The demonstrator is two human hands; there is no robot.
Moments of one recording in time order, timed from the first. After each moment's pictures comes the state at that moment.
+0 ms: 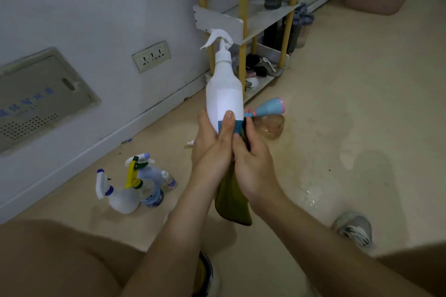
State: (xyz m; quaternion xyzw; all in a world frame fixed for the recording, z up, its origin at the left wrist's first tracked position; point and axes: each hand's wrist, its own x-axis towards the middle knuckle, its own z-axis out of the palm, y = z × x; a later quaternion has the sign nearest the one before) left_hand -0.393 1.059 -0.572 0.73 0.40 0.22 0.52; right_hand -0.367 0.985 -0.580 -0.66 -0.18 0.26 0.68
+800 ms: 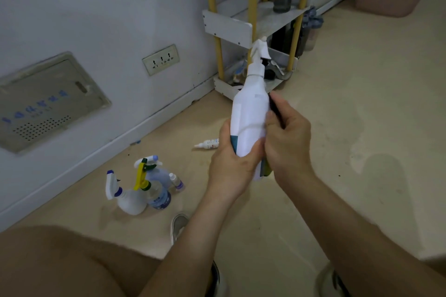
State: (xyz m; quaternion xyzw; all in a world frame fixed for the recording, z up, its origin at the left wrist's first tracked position) left_hand -0.402 1.046 -0.581 0.73 0.34 0.21 0.55; right_hand -0.325 0.985 -0.557 -0.69 -0.14 0.11 0.70
